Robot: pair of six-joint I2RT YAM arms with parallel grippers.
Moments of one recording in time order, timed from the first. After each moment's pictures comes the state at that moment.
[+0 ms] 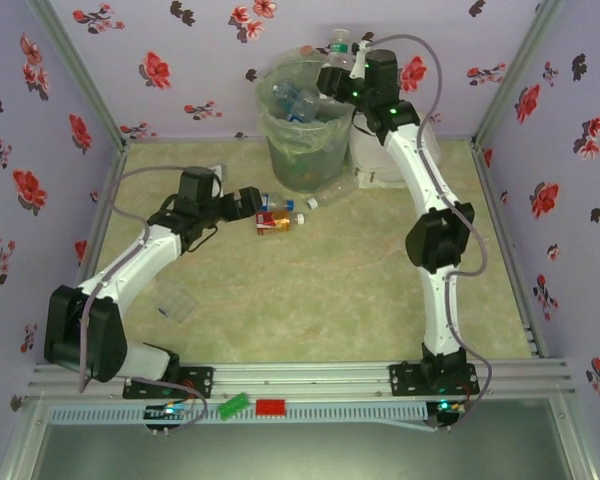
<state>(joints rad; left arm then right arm) -0.38 1.38 1.01 -0.28 0.13 -0.50 0.32 2.30 2.48 -0.40 -0.27 0.44</state>
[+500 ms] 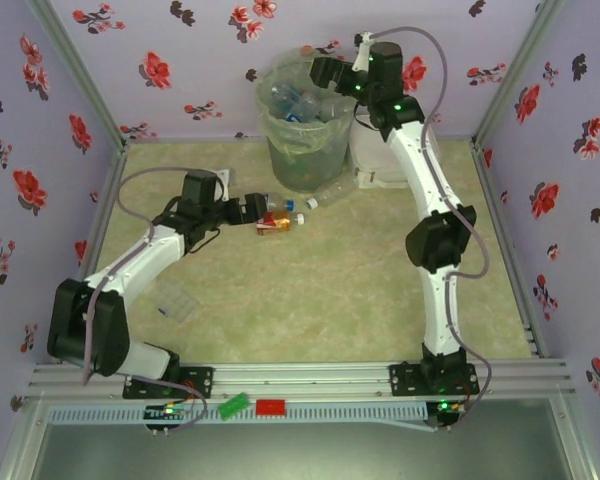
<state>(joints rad) -0.38 1.44 0.99 -0.21 0.22 -0.43 0.32 2.22 2.48 -0.44 -0.28 0.43</state>
